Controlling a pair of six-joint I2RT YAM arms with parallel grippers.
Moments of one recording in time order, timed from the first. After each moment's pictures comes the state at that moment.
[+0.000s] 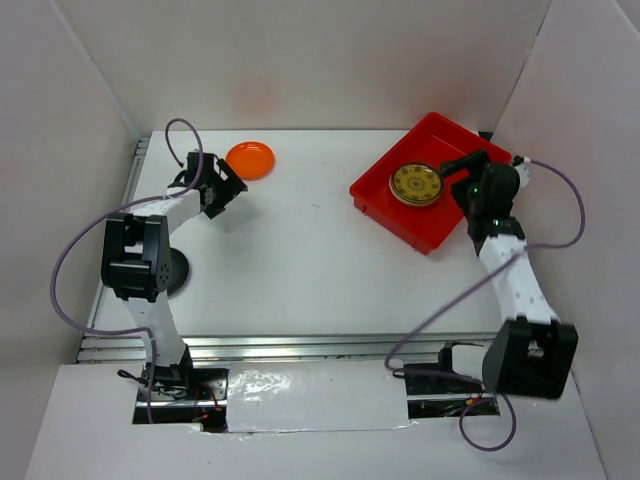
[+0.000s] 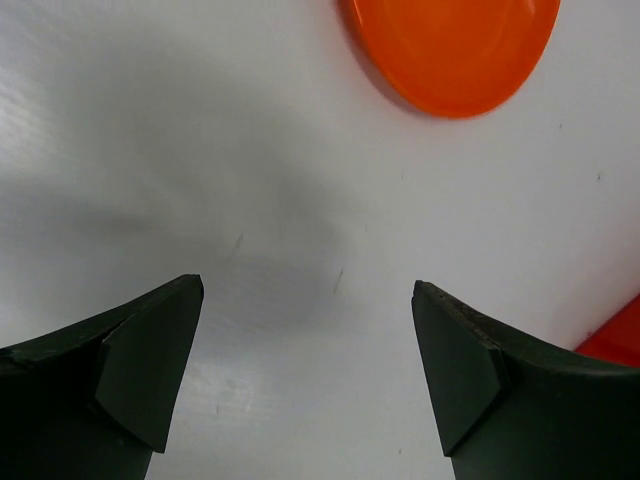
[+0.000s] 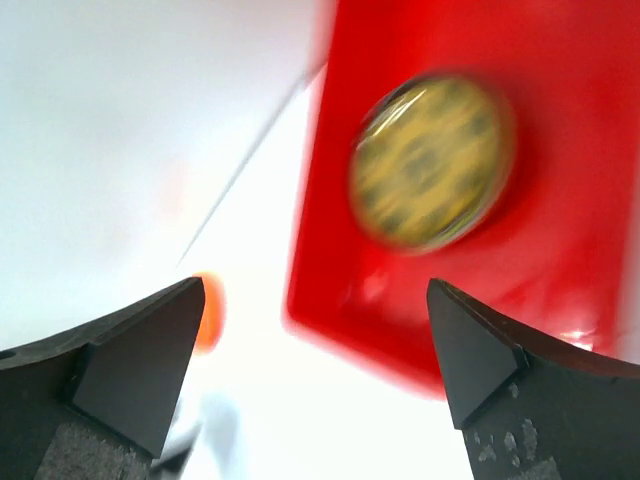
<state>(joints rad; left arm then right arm) -0.06 1.90 1.30 -0.19 0.01 -0.78 -0.14 1.28 0.99 -0.08 0.03 0.90</state>
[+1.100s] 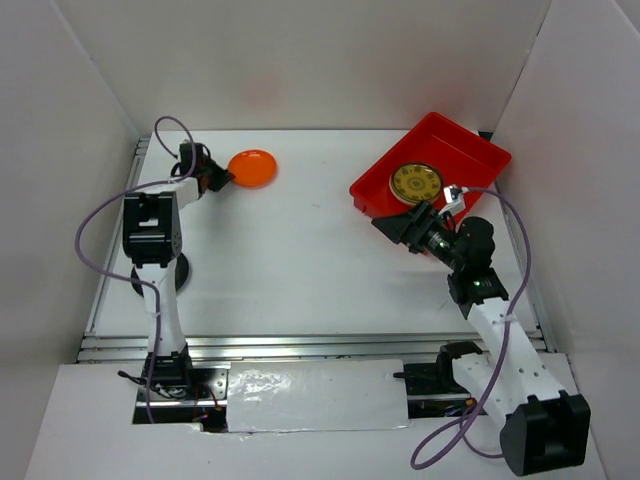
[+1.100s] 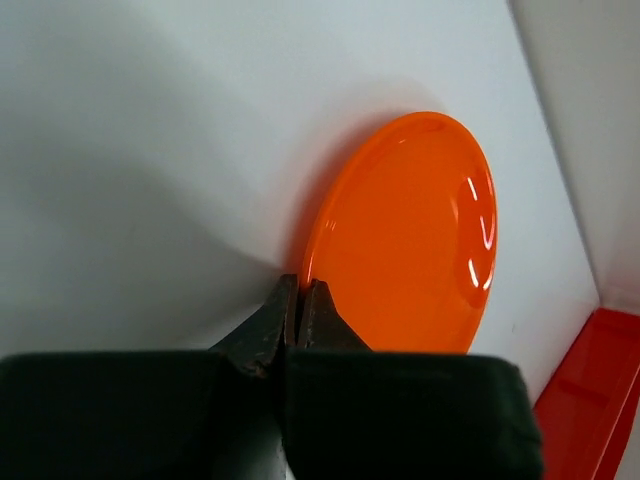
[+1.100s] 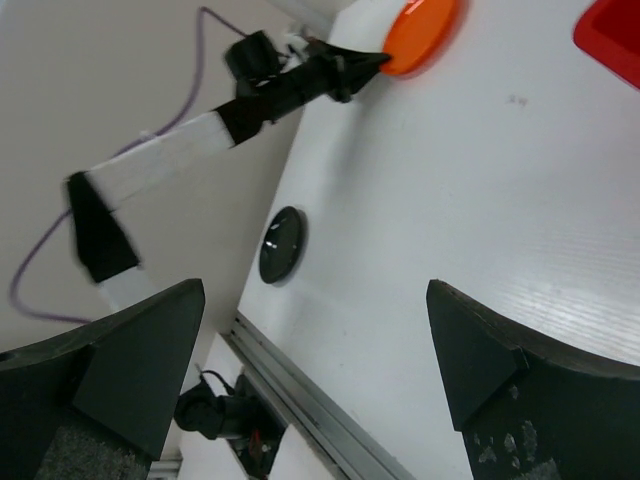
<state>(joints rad) 0.06 2.40 1.76 0.04 0.17 -0.92 0.10 0.78 0.54 0.18 -0.59 0.90</state>
